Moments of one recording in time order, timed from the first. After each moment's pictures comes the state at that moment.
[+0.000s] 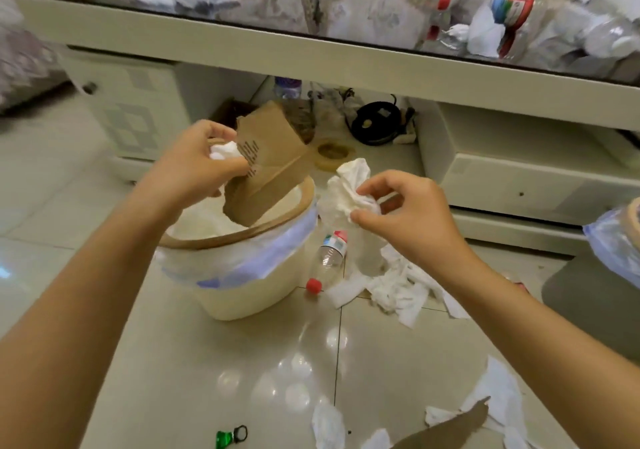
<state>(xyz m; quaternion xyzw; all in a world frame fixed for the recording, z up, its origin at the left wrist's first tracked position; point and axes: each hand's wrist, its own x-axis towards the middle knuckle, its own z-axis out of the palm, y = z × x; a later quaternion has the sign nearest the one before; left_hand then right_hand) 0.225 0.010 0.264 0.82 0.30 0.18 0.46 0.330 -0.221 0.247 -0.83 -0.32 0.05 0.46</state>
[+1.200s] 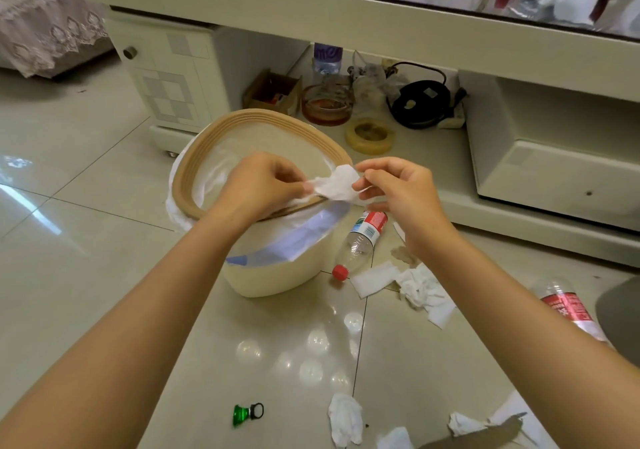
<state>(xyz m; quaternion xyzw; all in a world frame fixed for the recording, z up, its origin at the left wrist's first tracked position) 0.235 0.002 0.201 0.87 0.30 0.11 0.37 0.350 -0.157 0.198 -0.73 -0.21 0.22 0.61</state>
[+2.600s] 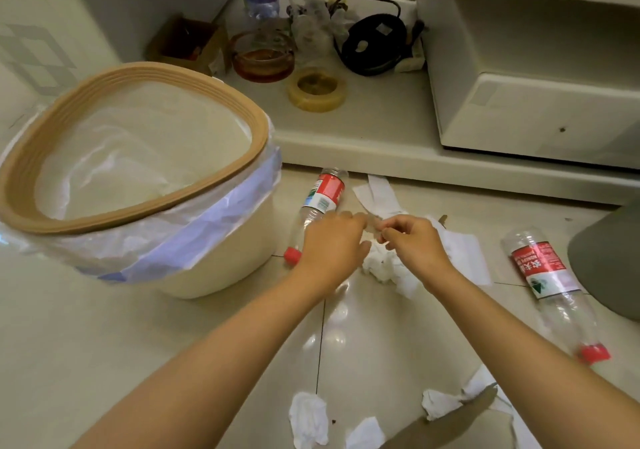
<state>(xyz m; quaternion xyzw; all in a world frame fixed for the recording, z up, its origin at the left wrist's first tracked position) 0.349 -0.135 0.051 0.98 0.12 0.02 0.15 0.427 -0.257 0.040 -0.85 -0.11 0.21 0.47</state>
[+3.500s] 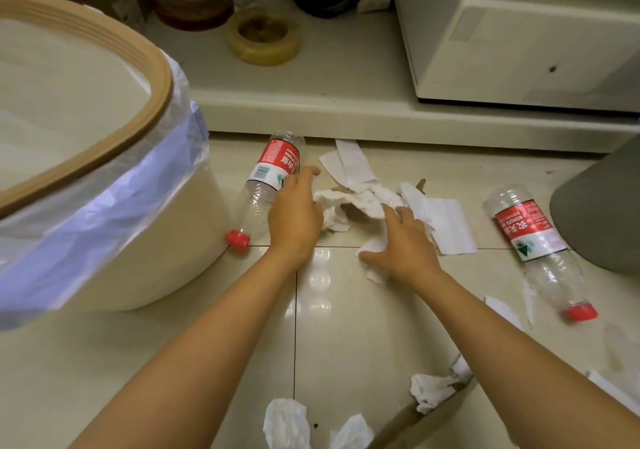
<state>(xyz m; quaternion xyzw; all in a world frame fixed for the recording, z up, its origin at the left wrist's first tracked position) 0.396 -0.121 -0.032 0.90 0.25 0.11 0.35 0.441 -0.299 -0.037 -0.96 -0.16 0.20 0.11</state>
